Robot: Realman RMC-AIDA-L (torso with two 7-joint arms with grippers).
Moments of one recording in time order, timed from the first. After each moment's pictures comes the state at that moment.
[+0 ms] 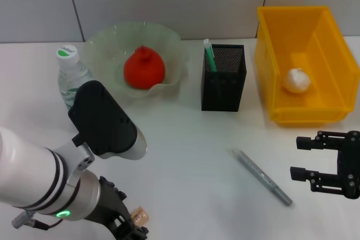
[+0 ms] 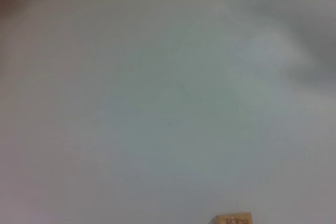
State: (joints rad) left arm -0.27 -2.08 1.87 1.69 2.66 1.46 -2.69; right arm 0.29 2.07 -0.74 -0.96 -1.93 -1.74 1.31
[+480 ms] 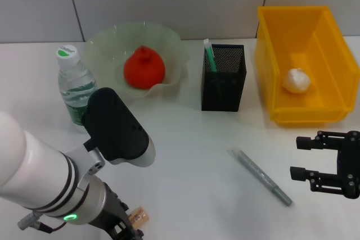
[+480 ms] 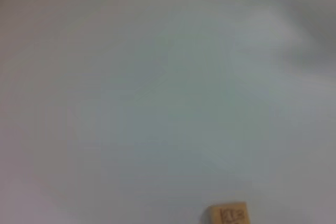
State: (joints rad) left arm -0.31 -2.08 1.91 1.66 2.68 1.48 -2.72; right arm 0.29 2.07 -0.74 -0.96 -1.93 -1.74 1.31
